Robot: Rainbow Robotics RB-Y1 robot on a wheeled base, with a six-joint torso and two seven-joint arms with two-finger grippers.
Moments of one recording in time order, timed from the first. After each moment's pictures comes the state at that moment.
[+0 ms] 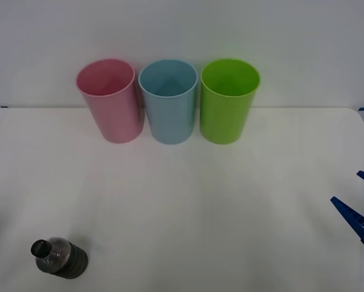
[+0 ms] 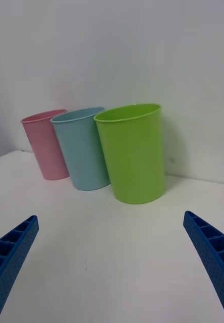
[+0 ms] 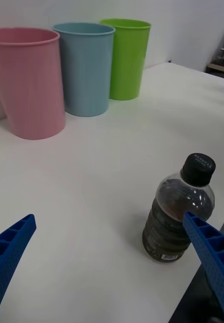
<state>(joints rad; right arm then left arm) 0.35 -0.40 -0.52 -1.66 0.96 -1.22 0.00 0.47 0.84 0.48 -1.33 -0.84 -1.44 -0.25</state>
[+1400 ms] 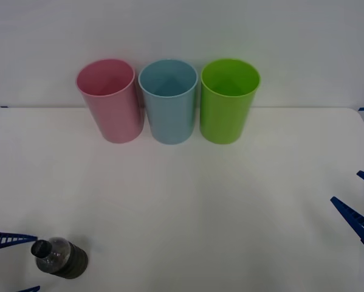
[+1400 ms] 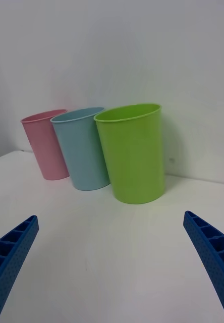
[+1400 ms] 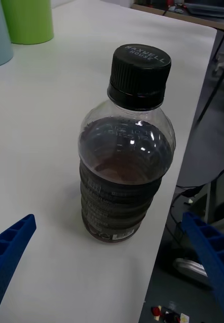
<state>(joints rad) 0.35 -0.40 -0.52 -1.66 0.96 -1.22 0.00 0.25 0.83 0.16 -1.21 -1.04 -1.46 -0.41</state>
